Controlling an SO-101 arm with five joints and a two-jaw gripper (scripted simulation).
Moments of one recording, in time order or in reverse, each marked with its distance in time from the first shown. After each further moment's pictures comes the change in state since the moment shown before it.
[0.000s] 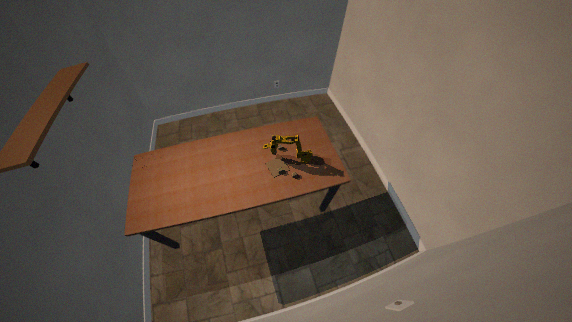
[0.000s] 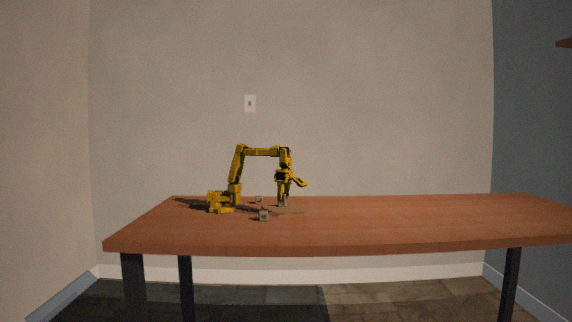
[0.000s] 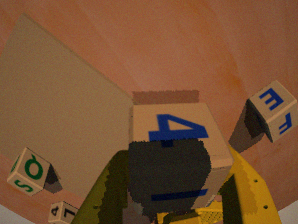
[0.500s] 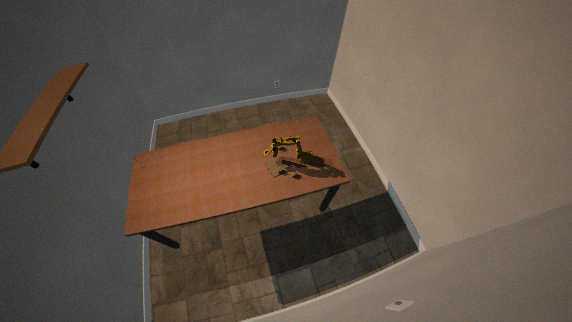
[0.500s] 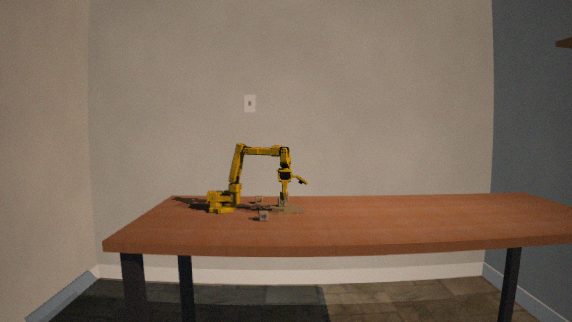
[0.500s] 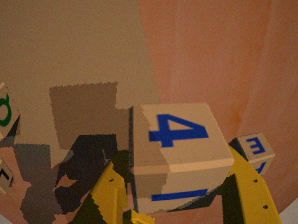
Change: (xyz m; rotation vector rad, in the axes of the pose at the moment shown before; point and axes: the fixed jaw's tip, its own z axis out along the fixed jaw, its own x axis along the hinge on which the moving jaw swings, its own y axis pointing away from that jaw) arm 0.015 0.018 0.001 0.002 -0.001 -0.562
